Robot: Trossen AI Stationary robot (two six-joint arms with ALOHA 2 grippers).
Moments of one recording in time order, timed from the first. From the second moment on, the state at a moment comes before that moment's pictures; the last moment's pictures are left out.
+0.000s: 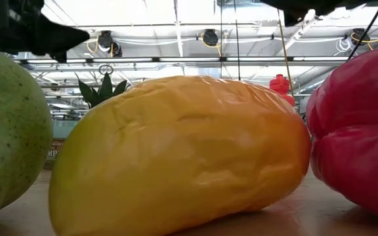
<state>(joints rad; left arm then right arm) -0.13 0.32 0.10 0.31 -0.21 0.15 0.45 1.11 0.52 0.49 0.42 -0.16</state>
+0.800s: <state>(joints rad) -0.14 0.05 0.02 0.19 -0.17 0.07 0.31 0.59 0.18 0.45 0.47 -0.11</state>
